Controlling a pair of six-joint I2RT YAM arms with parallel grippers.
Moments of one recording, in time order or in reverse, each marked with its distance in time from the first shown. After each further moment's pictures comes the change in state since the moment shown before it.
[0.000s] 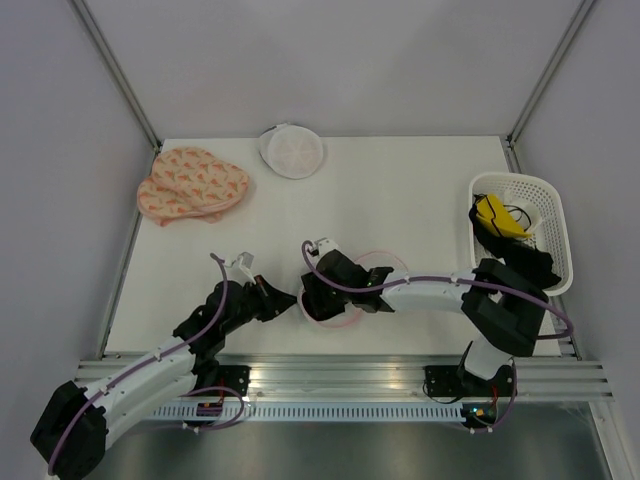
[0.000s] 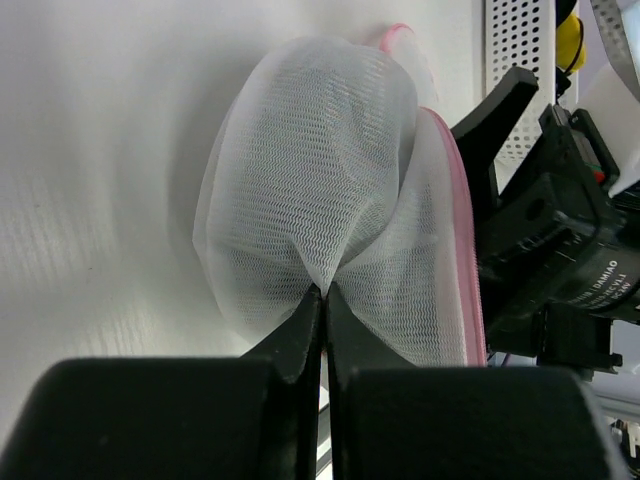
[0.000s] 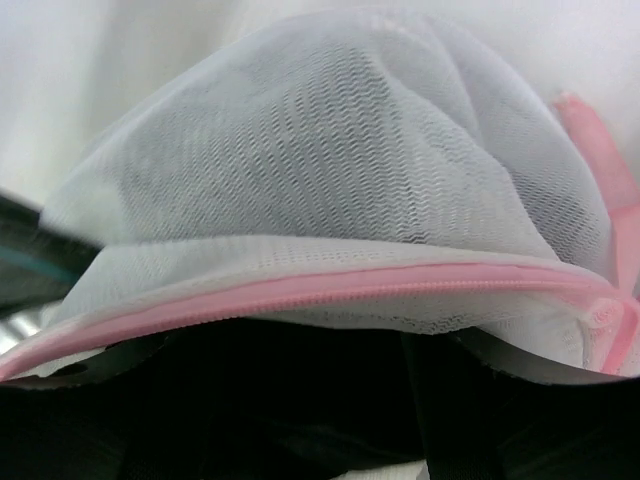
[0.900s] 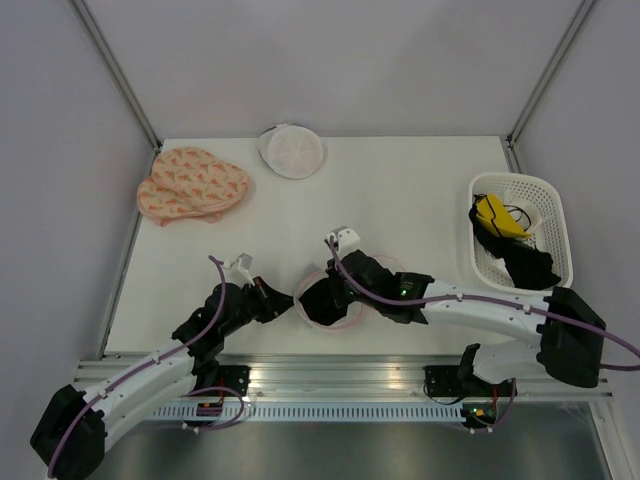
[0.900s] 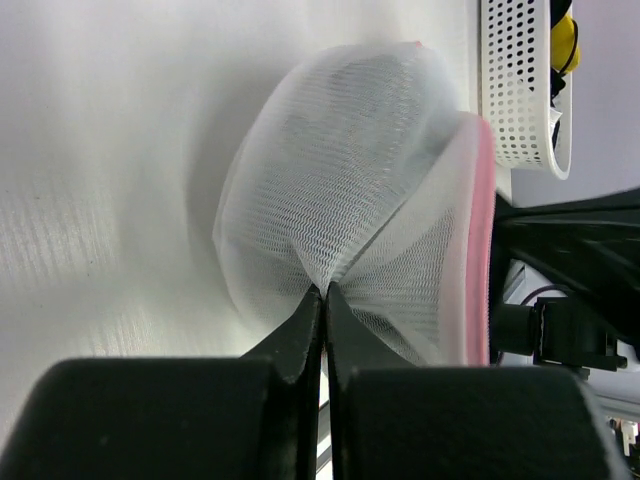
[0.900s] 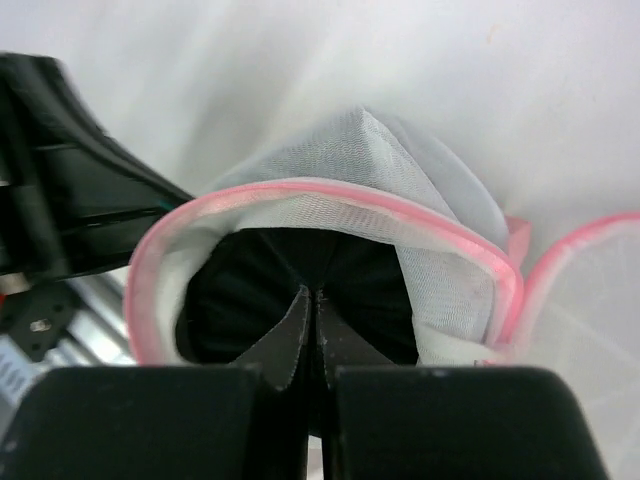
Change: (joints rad) left arm 0.000 -0.026 -0.023 0.001 -0.002 -0.013; right arm 0.068 -0.260 -0.021 -0.094 0.198 -0.004
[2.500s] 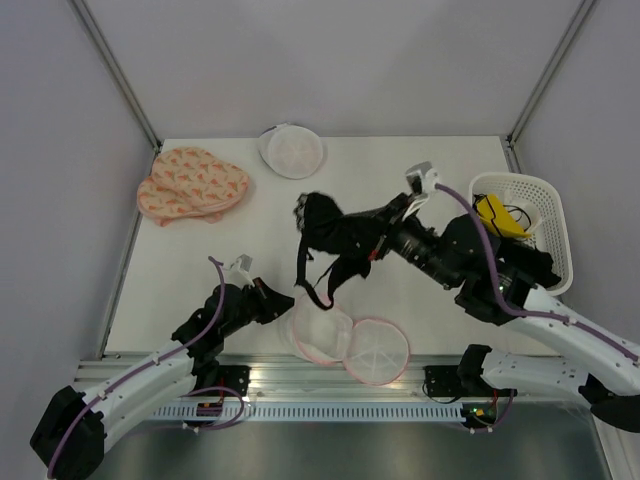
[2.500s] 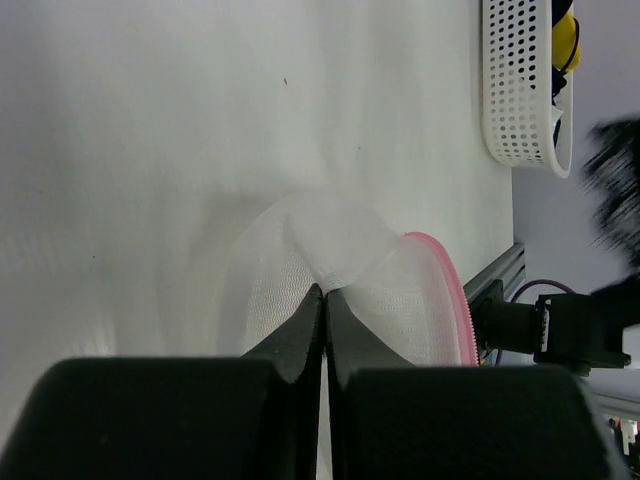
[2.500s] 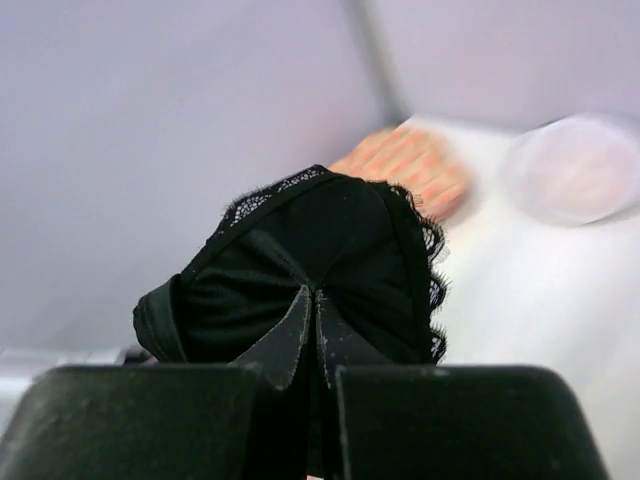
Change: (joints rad) left arm -0.003 -0.010 -0.008 -0.008 -0.002 -0.001; right arm -0.091 -0.412 0.221 0.111 -0.204 -0.064
